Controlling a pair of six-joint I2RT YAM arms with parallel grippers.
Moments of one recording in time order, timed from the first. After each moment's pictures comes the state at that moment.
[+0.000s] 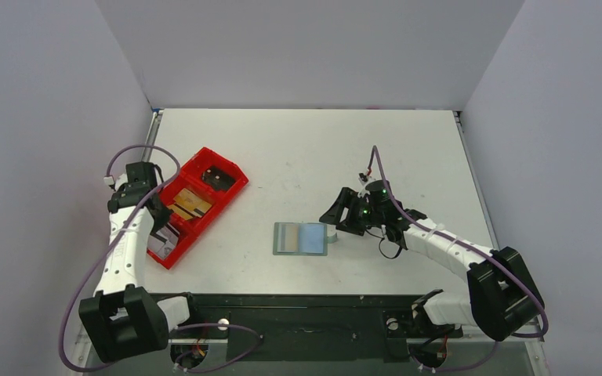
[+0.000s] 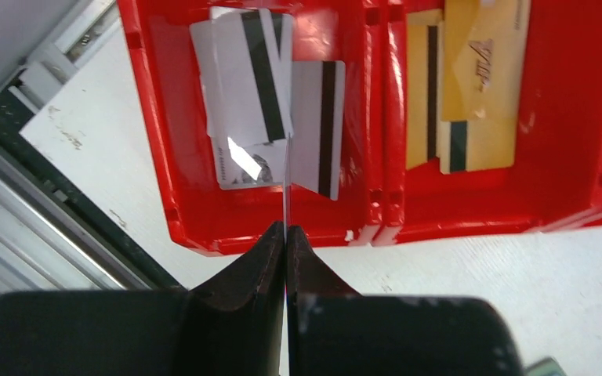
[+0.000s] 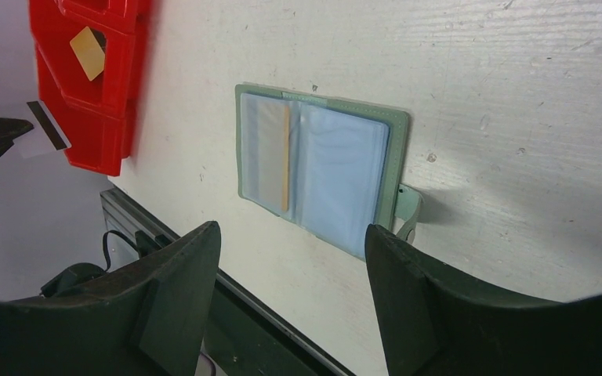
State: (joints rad) left arm 0.21 1.15 0.96 -0.91 -0.30 -0.61; right arm 0.51 1.29 0.64 -0.05 -0.34 0.84
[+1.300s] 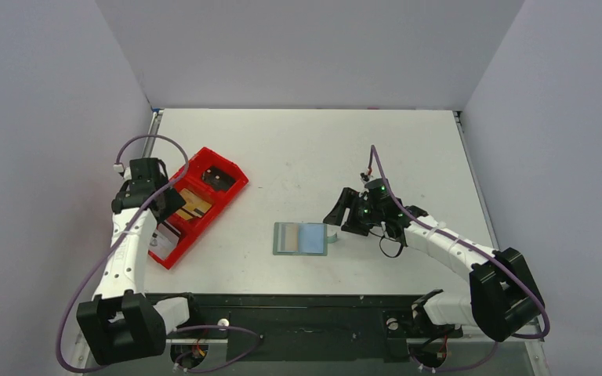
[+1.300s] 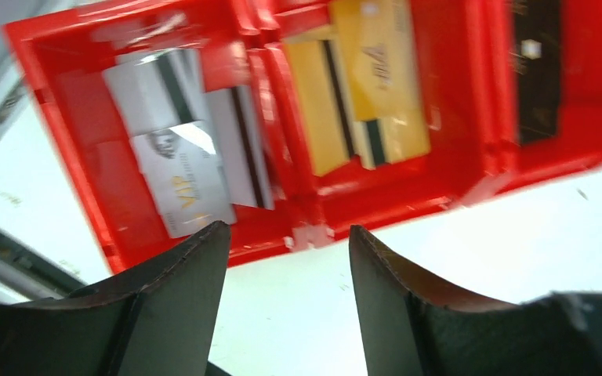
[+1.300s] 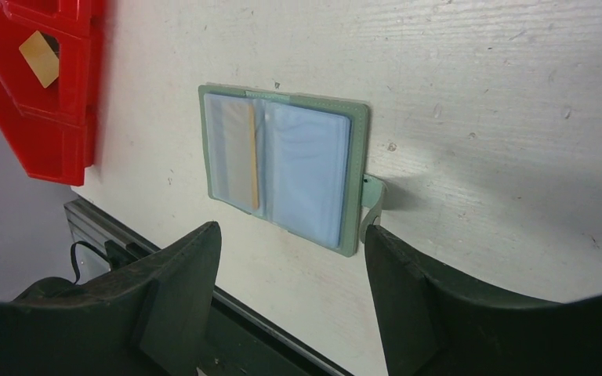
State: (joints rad) left arm 0.17 1.16 0.97 -0.81 -0.28 -0.55; right arm 0.51 1.29 0.68 -0.18 -0.29 0.80
